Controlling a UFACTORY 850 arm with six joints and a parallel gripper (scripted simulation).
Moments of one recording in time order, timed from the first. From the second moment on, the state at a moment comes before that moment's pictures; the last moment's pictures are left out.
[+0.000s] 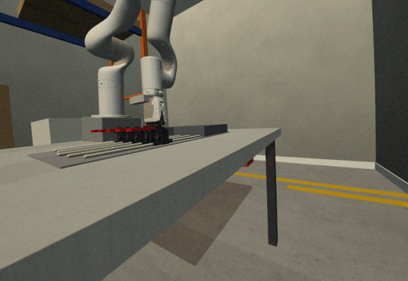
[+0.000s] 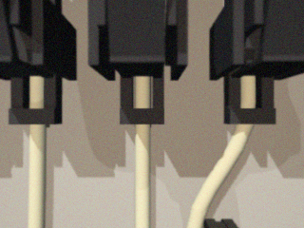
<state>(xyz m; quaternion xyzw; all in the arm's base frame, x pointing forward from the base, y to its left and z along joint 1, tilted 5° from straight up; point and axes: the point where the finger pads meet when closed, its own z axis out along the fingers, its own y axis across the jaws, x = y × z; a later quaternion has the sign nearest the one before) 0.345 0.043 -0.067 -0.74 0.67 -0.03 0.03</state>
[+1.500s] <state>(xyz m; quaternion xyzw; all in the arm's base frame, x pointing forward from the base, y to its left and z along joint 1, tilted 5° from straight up) 0.335 0.042 -0.068 -0.74 0.67 -0.03 0.03</state>
